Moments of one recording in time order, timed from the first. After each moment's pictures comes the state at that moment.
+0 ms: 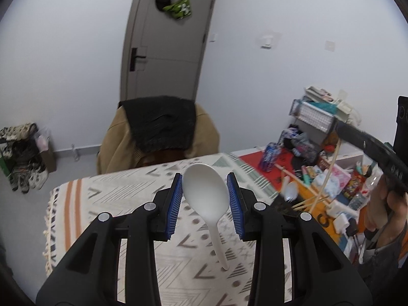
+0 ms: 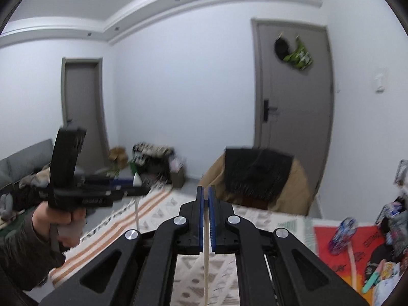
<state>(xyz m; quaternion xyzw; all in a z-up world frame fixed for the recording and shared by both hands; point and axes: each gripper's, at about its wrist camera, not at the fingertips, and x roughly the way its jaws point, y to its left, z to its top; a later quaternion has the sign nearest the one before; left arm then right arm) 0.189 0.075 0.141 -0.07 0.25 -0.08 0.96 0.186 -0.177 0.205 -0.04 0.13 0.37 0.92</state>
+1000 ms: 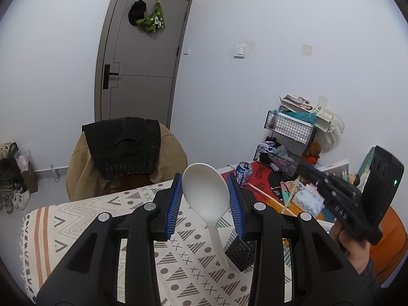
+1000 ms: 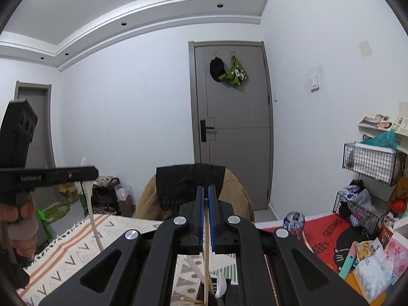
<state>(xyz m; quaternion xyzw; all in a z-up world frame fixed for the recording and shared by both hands) 0.231 -0.001 0.158 -0.06 0.21 -0.13 0.97 0.219 -0.240 0.138 0.01 0.10 0.24 0.97</state>
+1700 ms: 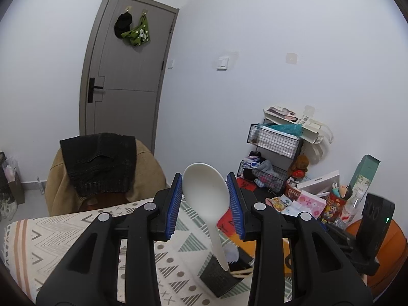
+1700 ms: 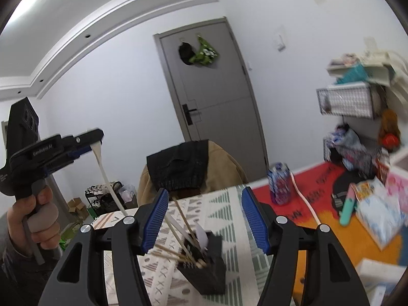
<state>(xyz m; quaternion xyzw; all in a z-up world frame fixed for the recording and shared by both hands) 0.250 -0.058 0.164 -0.07 0.16 -0.16 0.97 0.203 -0.323 0.088 0.12 0.17 0.20 0.96</state>
